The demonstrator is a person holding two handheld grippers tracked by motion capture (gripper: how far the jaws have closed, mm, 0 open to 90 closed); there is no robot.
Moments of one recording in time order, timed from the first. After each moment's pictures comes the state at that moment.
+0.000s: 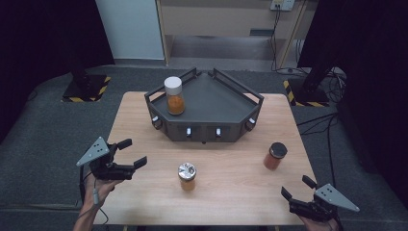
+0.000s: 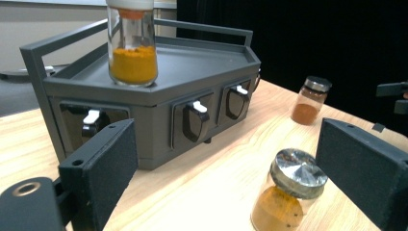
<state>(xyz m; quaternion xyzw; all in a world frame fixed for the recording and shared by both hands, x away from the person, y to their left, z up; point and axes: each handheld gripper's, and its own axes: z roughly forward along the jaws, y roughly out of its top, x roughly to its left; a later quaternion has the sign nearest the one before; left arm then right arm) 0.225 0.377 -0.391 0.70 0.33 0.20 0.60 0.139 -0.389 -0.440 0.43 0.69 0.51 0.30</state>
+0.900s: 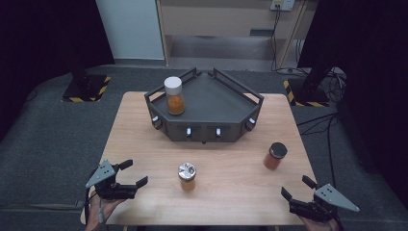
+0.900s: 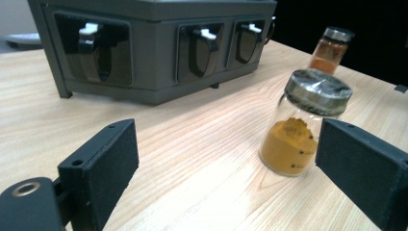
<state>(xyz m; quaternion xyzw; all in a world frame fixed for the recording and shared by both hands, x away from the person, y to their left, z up) 0.200 0.379 -0.448 0.72 0.36 0.19 0.57 0.139 -0.389 -0.439 0.43 0.69 0.51 0.30</state>
